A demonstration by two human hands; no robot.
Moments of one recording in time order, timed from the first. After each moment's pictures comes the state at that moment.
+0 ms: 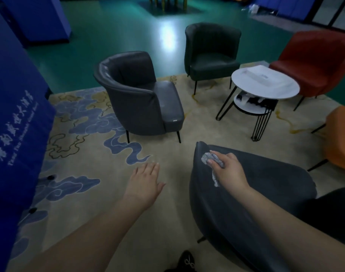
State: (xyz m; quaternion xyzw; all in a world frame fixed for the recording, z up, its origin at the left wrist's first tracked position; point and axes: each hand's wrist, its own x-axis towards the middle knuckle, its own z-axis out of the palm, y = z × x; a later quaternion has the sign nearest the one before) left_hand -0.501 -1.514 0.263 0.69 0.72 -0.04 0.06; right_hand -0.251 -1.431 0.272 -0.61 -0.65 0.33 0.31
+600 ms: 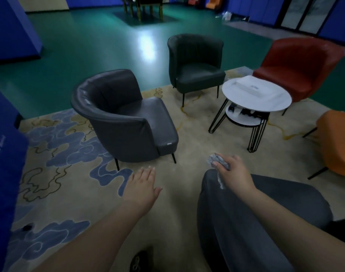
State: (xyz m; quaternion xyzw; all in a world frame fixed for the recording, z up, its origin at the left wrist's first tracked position) left_hand -0.591 -1.312 0.268 0.72 0.69 -0.03 0.07; right_hand -0.313 -1.259 0.293 -0.65 -0.63 0.27 0.31
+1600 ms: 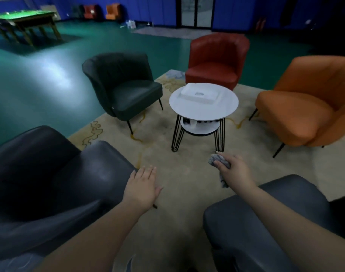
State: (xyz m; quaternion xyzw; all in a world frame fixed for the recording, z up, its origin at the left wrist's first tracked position) left_hand -0.581 -0.896 0.273 0.89 0.46 -0.06 0.00; right_hand -0.312 -0.996 0.292 -0.77 -0.42 0.22 0.42
